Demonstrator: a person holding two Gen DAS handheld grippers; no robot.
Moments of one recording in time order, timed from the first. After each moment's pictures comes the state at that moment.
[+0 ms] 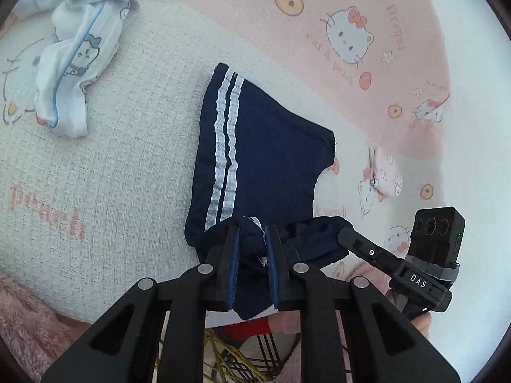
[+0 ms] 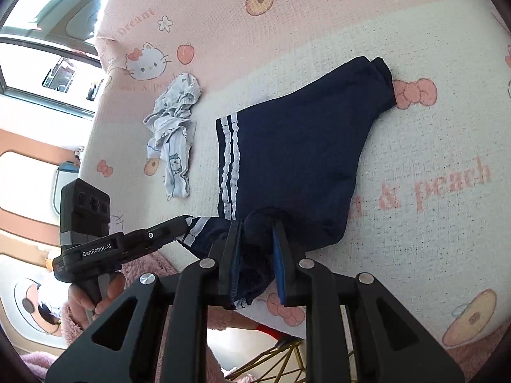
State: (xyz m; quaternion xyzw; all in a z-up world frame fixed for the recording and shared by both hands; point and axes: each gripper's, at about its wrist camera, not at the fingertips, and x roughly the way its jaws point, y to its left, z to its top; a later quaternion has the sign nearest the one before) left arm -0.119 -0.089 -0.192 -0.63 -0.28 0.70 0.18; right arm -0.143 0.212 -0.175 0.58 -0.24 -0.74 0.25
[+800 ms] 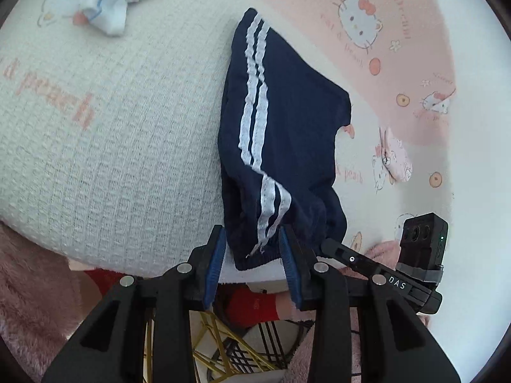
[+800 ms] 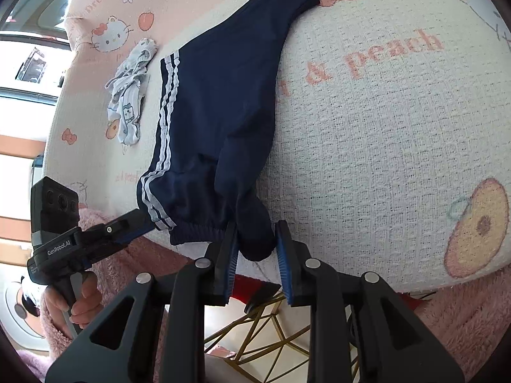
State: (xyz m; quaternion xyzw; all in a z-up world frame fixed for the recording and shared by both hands) left arm -0.047 -0.083 -0.217 -0.61 -0.29 0.71 0.17; right arm -0.076 0.233 -0.234 0.63 -0.24 -0.71 0.20
